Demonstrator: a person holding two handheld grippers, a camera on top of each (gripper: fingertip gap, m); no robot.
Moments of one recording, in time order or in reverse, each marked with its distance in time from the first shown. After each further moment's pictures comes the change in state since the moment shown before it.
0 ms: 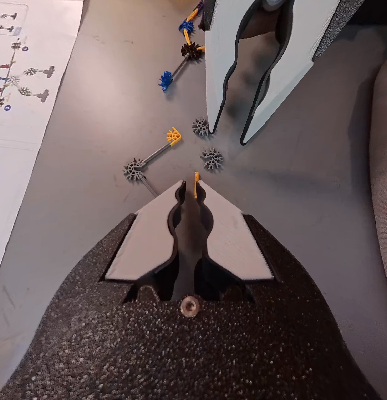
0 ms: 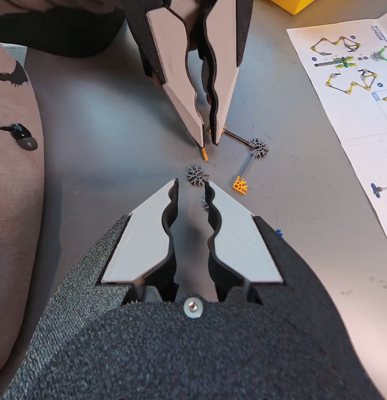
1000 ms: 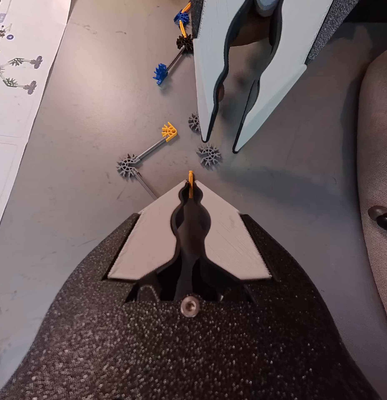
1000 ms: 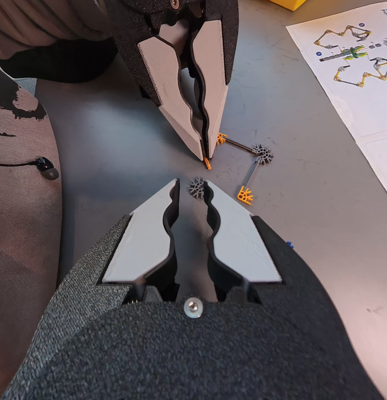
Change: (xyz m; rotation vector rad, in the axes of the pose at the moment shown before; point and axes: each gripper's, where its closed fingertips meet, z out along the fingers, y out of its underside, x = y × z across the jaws) left arm 0.005 0.005 0.004 -0.012 0.028 -0.013; right arm -0.002 -0.009 0.010 0.018 -0.035 0.096
